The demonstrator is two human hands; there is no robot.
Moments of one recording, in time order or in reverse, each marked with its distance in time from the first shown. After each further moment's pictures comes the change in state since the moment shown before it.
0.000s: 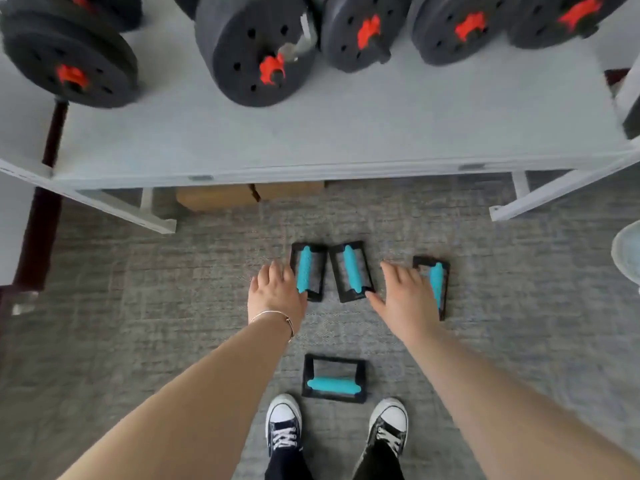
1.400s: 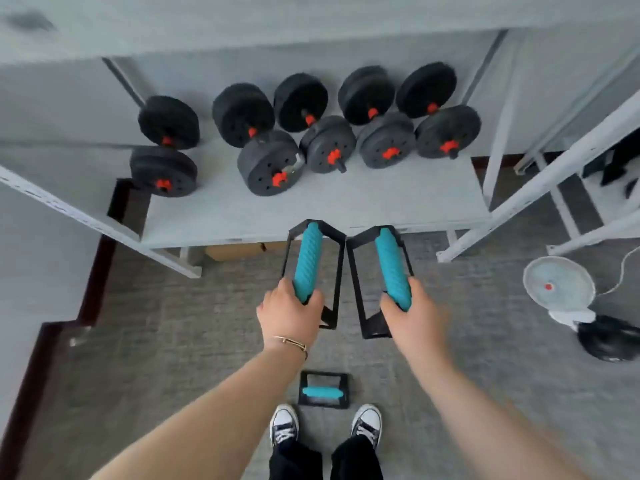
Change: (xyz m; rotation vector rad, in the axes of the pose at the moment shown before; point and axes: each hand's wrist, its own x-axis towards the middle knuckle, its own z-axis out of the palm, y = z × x) left_hand -0.221 0.042 -0.219 -0.705 0.375 -0.137; right_hand -0.157 -0.025 -0.292 0.701 0.232 0.392
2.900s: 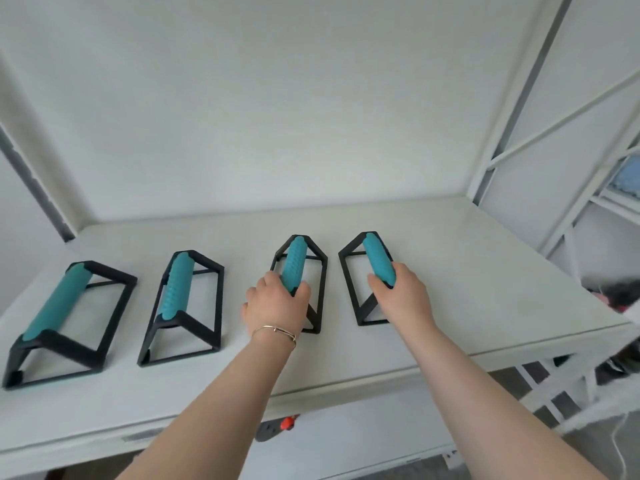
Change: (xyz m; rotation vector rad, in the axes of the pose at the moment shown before) left_hand 0.284 0.259 -0.313 -0.073 0.279 0.305; right_hand 0.247 -0.401 -0.156 0.041 0.347 -0.191
